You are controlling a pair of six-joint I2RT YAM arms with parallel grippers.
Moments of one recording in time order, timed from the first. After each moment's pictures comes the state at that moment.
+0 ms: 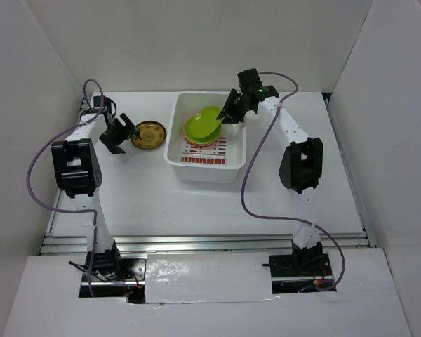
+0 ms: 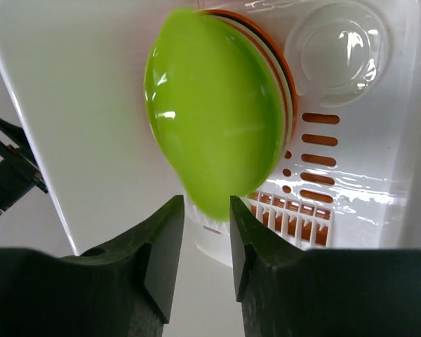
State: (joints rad) left arm 0.16 2.13 1.71 -0.71 0.18 -0.61; right arm 0.32 2.22 2.16 -0.79 -0.27 0.77
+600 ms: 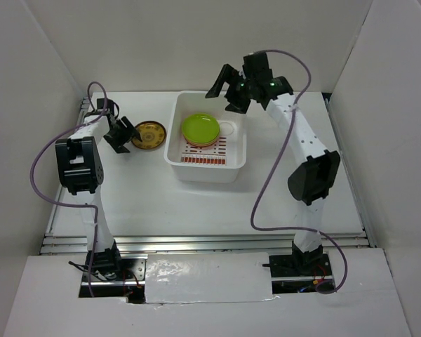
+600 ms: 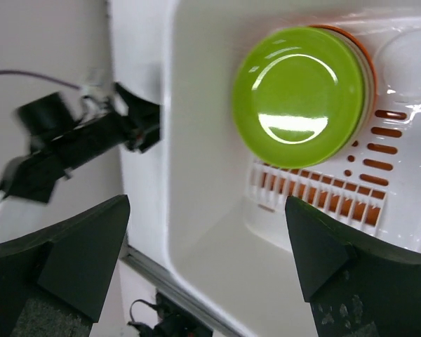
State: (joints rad) left arm 0.15 2.18 1.71 -0.66 0.19 -0.61; right arm 0.37 2.09 2.22 -0.80 -0.28 0.75
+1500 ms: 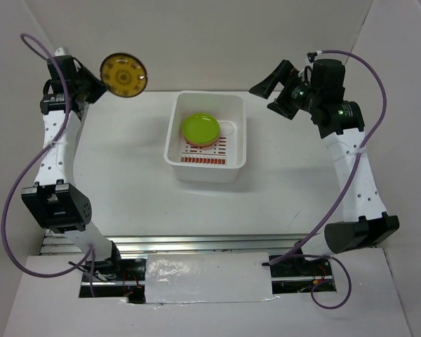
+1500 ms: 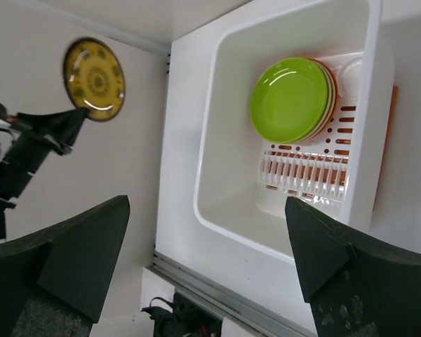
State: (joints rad) left arm 0.20 1.69 1.77 -0.58 0.11 -0.66; right arm 0.16 1.45 1.81 -0.75 -0.36 0.75
